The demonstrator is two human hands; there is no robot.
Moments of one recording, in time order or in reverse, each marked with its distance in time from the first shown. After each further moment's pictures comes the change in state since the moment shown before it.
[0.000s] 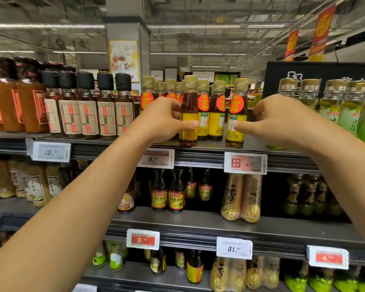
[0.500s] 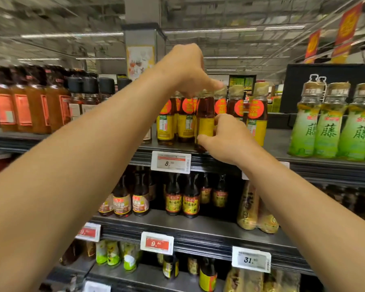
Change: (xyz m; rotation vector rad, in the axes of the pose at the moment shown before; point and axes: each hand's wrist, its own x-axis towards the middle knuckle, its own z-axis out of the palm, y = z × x) left_hand 0.045 0.068 -0.059 0.418 0.101 0.096; right_hand 0.017 -0.083 0.076 0.400 -0.046 -0.038
